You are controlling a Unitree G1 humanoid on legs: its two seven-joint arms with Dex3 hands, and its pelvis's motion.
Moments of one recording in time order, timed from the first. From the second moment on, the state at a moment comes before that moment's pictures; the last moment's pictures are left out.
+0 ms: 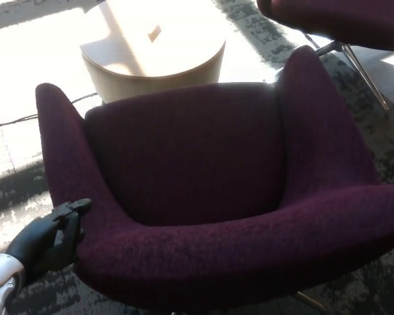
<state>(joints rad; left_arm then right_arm) -0.42 0.41 0.07 1.04 0.01 -0.21 -0.45 0.05 -0.16 0.08 1.25 -0.25 -0.79 -0.24</state>
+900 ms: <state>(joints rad) -0.21 0.51 0.28 1.12 -0.10 -0.33 -0.55 0.08 -0.16 0.09 1.25 -0.26 -0.79 -0.25</state>
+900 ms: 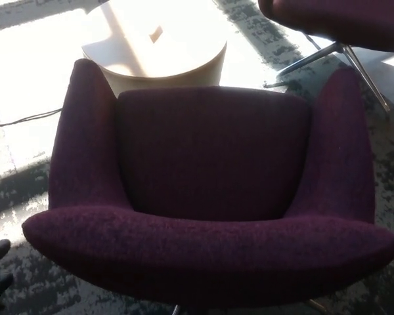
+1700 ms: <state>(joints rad) 0.08 0.41 0.27 1.19 -0.11 -0.40 -0.55 0.16 -0.16 0.11 1.26 -0.27 -0.81 -0.25</state>
